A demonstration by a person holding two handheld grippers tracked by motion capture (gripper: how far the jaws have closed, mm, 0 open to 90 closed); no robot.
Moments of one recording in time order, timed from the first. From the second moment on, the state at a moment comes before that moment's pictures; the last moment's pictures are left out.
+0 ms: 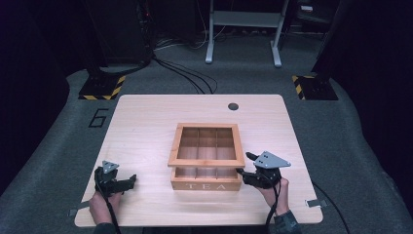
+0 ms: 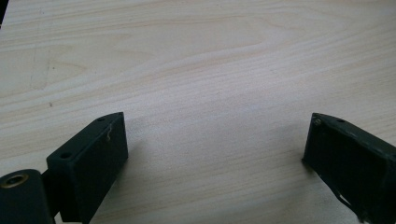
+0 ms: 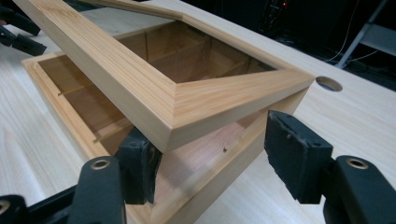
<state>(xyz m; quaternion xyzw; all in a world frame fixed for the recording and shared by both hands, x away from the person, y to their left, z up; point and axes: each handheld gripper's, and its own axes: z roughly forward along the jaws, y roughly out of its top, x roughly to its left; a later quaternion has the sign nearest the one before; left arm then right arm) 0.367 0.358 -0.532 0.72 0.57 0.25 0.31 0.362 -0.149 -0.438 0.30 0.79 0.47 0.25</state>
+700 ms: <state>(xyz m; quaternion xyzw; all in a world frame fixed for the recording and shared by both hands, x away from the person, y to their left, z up) 0.367 0.358 -0.532 0.72 0.57 0.25 0.31 0.392 -0.143 -0.397 0.26 0.79 0.50 0.25</state>
